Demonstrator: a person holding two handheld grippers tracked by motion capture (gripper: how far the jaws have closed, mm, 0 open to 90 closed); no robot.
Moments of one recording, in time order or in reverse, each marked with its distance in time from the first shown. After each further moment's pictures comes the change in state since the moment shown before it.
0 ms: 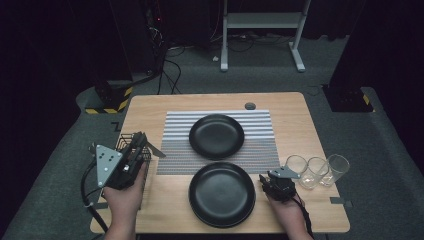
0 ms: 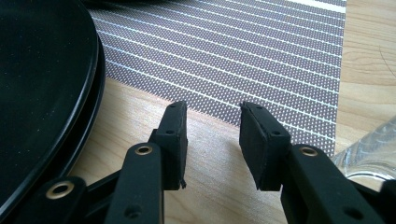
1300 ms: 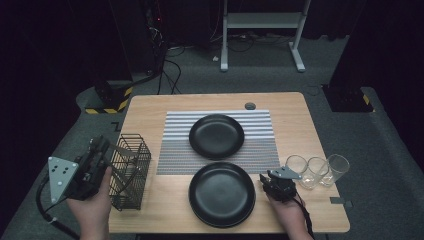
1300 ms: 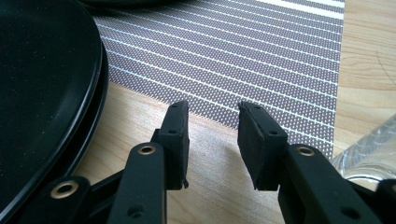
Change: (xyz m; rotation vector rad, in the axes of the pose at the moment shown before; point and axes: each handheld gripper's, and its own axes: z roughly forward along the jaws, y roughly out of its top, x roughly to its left) left arm 0.054 0.011 -0.051 -0.084 0.121 0.001; right arm -0.001 -0.001 -0.002 -0.021 0.005 0.002
